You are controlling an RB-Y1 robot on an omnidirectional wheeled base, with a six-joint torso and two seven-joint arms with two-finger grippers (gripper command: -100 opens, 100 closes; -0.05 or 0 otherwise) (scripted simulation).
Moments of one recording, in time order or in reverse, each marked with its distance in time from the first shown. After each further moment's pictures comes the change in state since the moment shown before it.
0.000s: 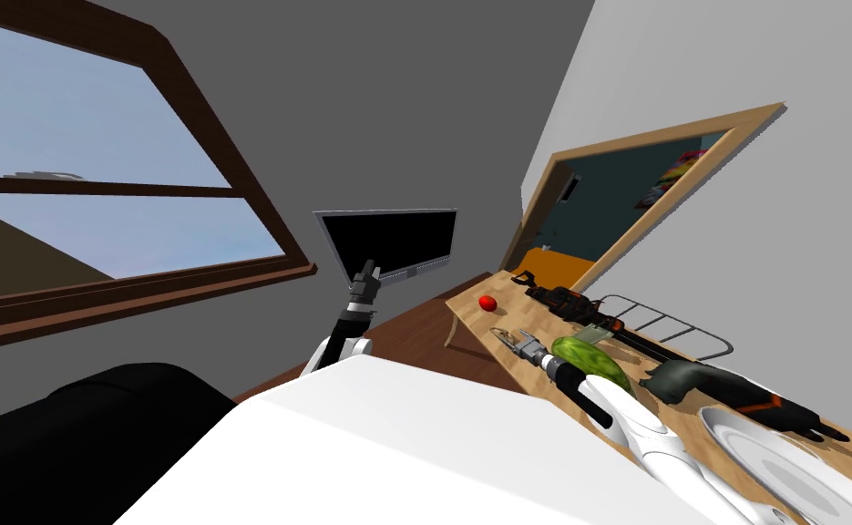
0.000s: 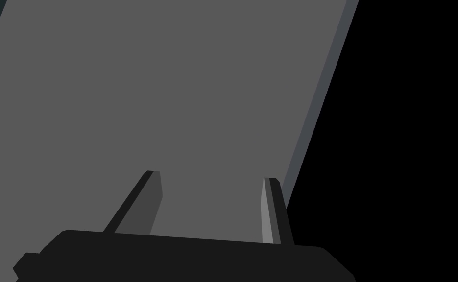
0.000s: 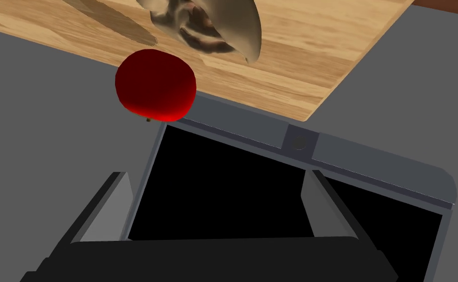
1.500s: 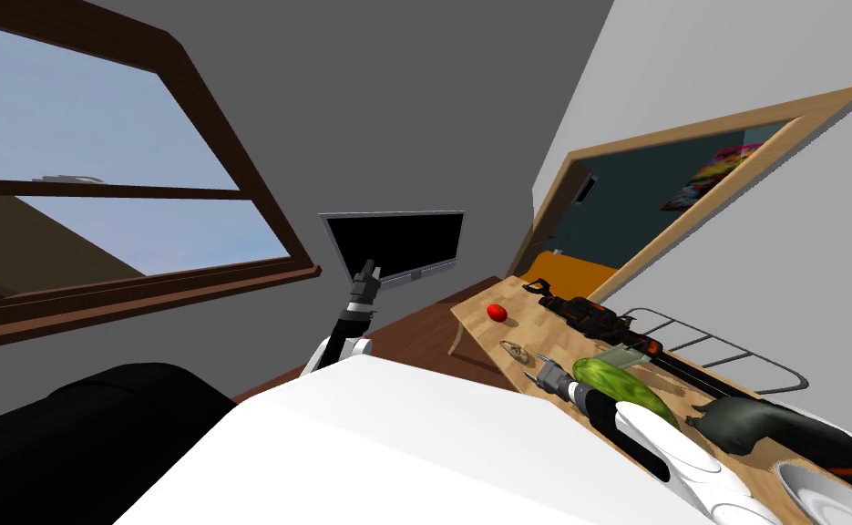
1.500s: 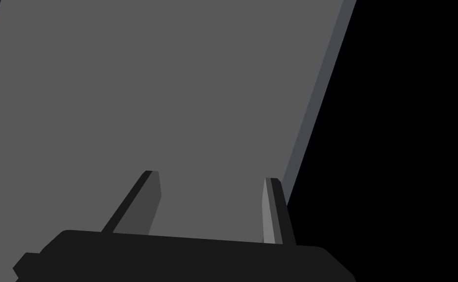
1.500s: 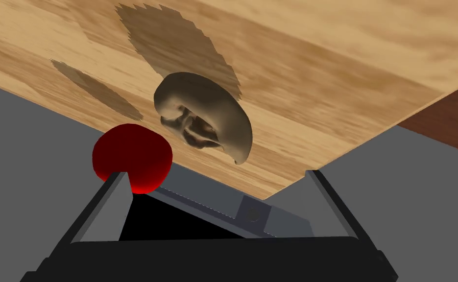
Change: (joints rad) left arm 0.000 0.000 0.000 0.000 0.000 0.000 0.000; right arm 0.088 -0.121 0.058 0.061 0.129 -0.006 0.018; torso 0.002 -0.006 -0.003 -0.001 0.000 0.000
